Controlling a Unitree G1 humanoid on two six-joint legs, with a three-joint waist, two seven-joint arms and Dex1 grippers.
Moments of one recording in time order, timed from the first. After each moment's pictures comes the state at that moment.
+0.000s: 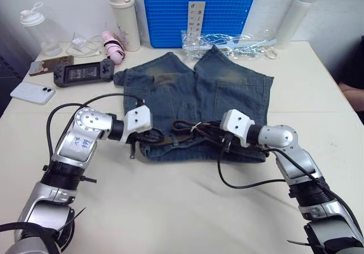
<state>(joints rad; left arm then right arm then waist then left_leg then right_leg) -0.58 0.71 -0.22 0.06 -0.10 0.30 -1.23 -0.50 -0.57 0.19 0.00 0.00 0.10 0.87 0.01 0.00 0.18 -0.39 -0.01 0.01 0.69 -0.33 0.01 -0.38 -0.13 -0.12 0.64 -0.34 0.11</state>
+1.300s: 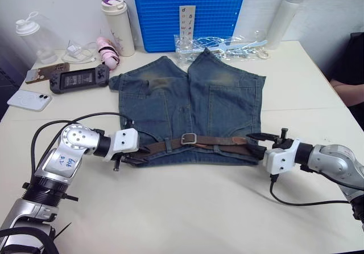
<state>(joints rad) -0.43 0.82 -0.17 0.07 -0.14 0.17 -1.26 -0.29 -0.99 0.14 0.29 -0.12 -0.77 0.71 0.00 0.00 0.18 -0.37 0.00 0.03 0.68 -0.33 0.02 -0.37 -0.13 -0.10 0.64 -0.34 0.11</state>
